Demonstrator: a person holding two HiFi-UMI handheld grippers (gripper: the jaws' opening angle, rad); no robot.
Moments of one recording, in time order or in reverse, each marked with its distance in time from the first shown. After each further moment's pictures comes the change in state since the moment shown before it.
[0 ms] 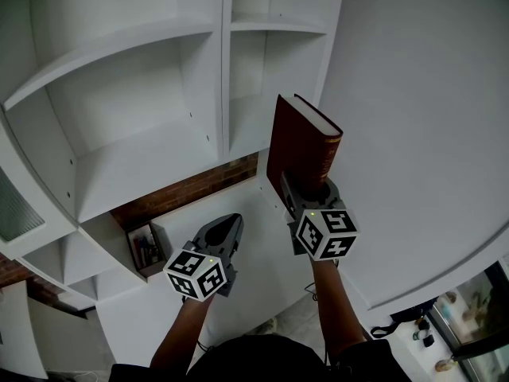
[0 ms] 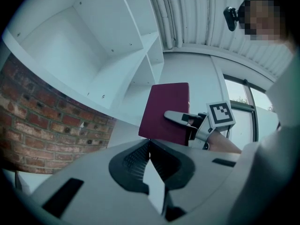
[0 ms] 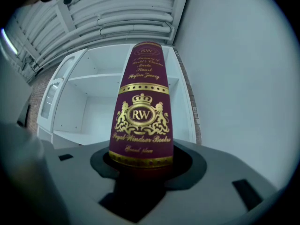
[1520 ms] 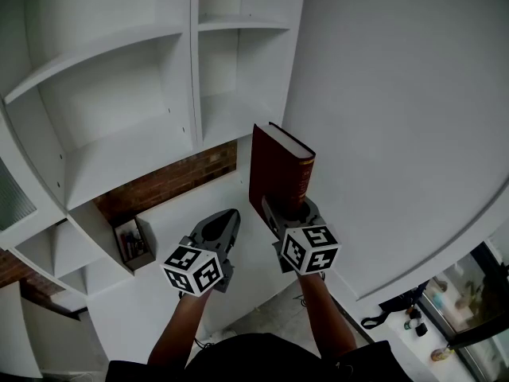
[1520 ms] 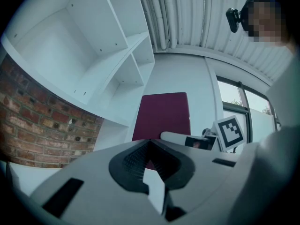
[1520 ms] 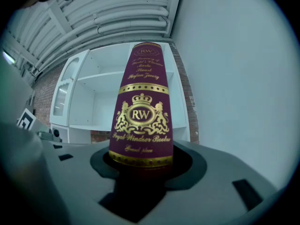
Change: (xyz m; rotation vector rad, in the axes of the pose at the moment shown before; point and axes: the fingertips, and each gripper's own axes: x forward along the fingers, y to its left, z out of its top) left arm 0.003 -0.071 -0.010 -0.006 -0.010 -0.053; right arm -0.082 0.003 -0.047 0.051 0.108 0.037
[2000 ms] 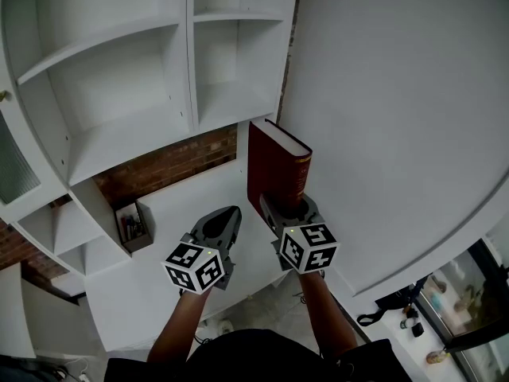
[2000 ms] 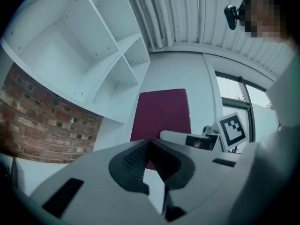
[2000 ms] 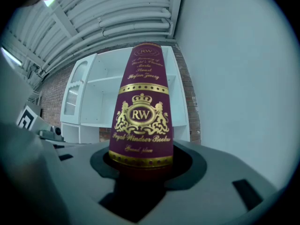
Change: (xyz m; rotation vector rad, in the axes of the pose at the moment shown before) left arm -0.015 -0.050 -0.020 0.027 0.002 0.044; right arm -0.050 0.003 -0.007 -0.019 0.007 0.060
